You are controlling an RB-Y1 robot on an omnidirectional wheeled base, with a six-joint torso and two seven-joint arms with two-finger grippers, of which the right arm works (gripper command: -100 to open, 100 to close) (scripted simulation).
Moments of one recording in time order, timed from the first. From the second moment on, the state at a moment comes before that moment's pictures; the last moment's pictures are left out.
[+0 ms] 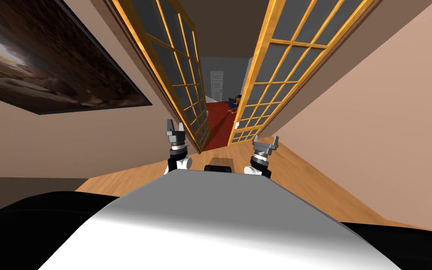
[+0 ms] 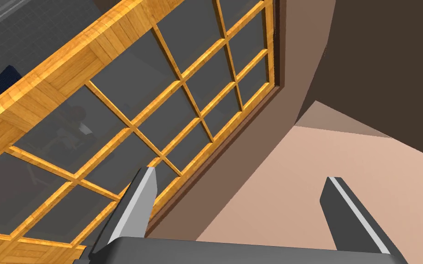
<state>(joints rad) 0.53 -0.08 0.08 -1.99 -0.43 -0.75 -0.26</state>
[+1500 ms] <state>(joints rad) 0.52 -0.12 0.16 -1.75 -0.72 -0.94 -0.46</state>
